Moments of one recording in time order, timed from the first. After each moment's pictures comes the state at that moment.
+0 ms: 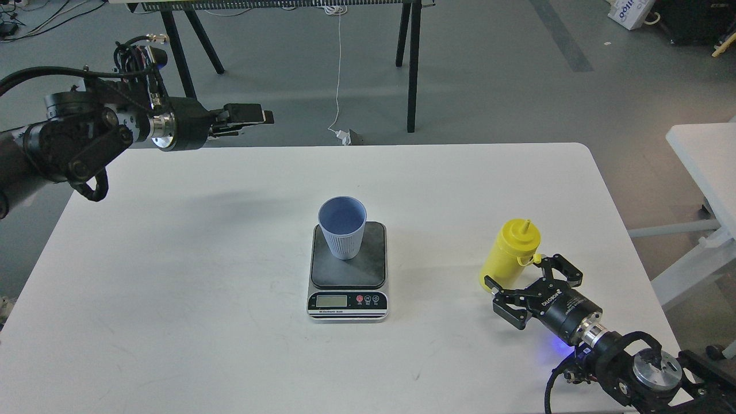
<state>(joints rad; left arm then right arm) -1.23 0.40 0.11 -0.47 1.00 -0.49 -0.49 0.17 -0.35 0.86 0.89 0.65 0.49 -0.32</state>
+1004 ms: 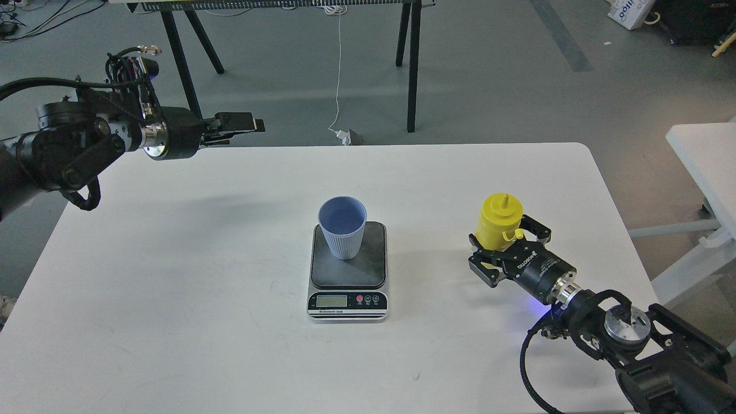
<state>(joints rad) -1.21 0.41 0.11 -0.47 1.00 -0.49 -0.49 0.40 -0.28 0.86 0.81 0.55 0.49 -0.32</state>
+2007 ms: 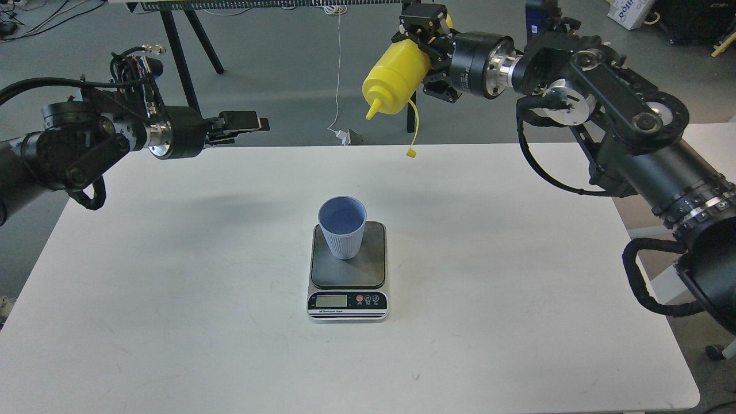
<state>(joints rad) -1.21 0.41 0.10 -0.47 0.99 -0.49 -0.49 1.19 -0.12 0.76 0.73 -0.94 0.47 -0.17</state>
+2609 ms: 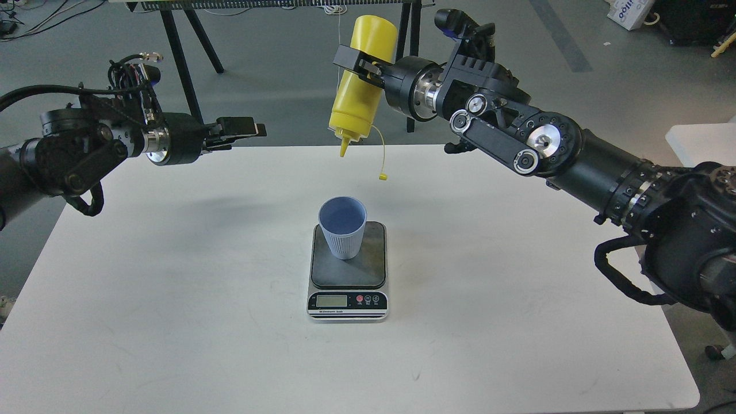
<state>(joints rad) -1.19 0.42 0.09 -0.47 0.99 -0.49 -0.49 1.30 0.00 0.24 0.63 -1.00 0.09 0.02</state>
